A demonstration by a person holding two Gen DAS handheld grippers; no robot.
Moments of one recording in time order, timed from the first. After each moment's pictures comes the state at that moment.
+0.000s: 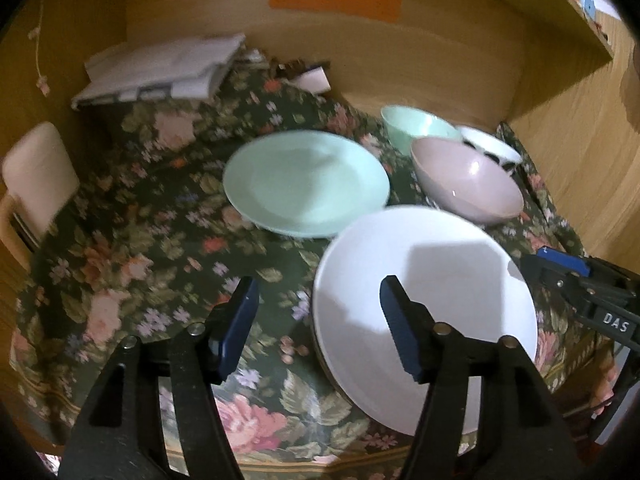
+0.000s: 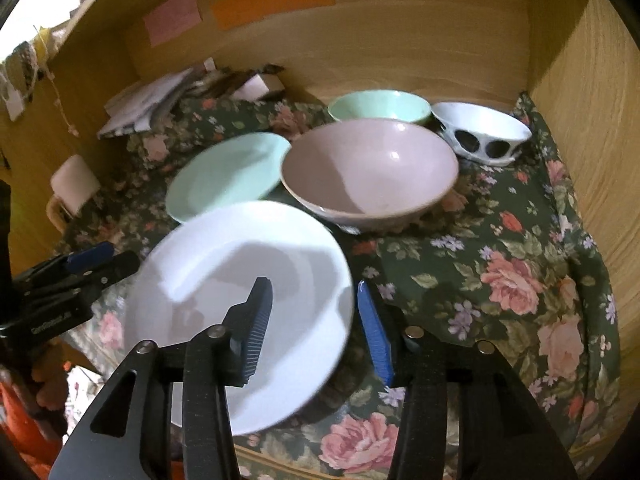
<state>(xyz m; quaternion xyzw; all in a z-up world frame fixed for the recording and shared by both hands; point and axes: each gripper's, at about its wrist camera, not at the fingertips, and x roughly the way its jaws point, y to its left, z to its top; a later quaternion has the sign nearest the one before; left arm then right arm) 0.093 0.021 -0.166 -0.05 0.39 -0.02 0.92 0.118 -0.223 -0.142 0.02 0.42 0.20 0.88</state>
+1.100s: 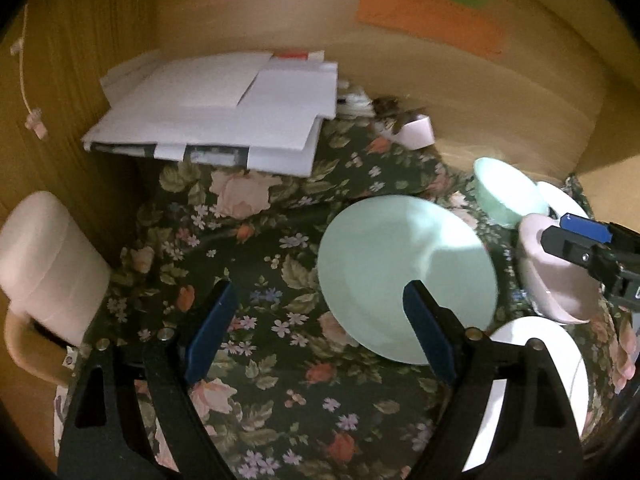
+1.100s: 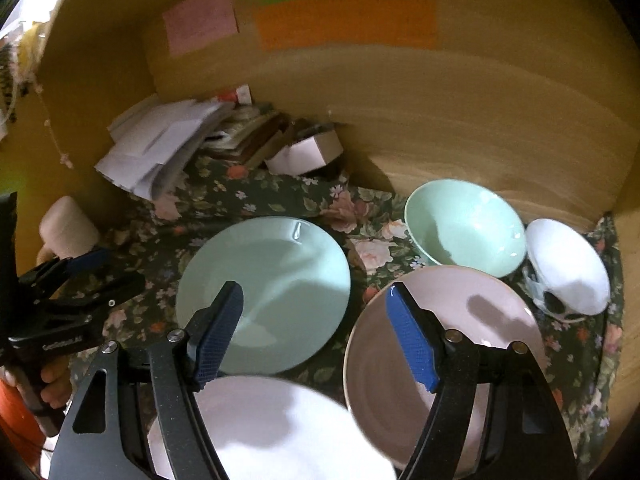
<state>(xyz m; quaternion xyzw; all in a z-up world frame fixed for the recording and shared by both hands) 0.192 0.104 -0.158 -0.05 0.40 0.04 0.91 0.252 -0.138 -0.117 -0.04 0.41 0.26 0.87</state>
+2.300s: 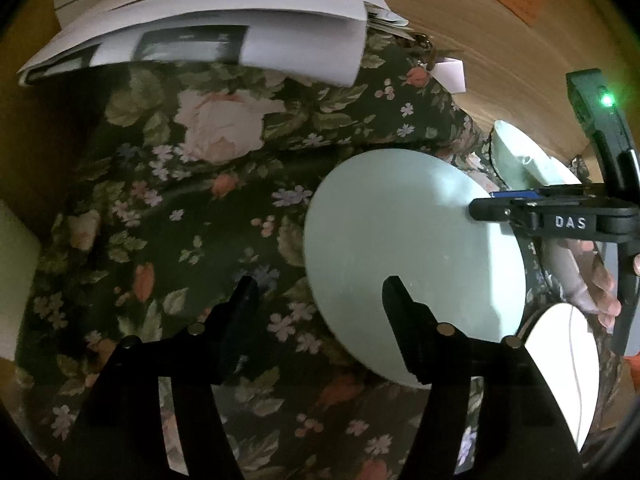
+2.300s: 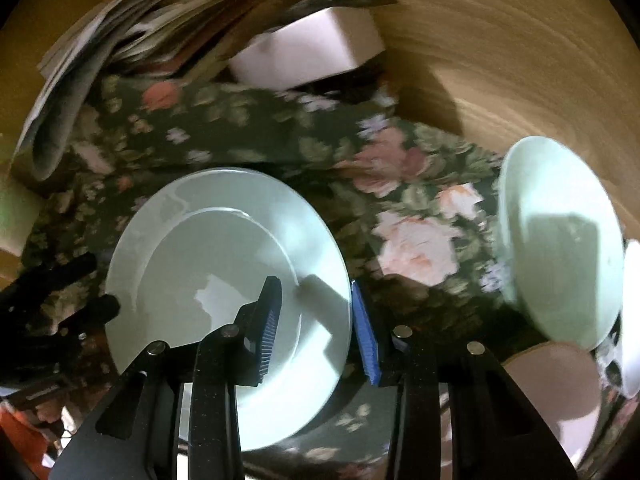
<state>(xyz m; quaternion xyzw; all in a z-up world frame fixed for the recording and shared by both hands) 0.225 0.128 -0.212 -0.09 0.47 0.00 0.88 0.330 -0.065 -0.181 -0.10 0.56 0.28 0.77</state>
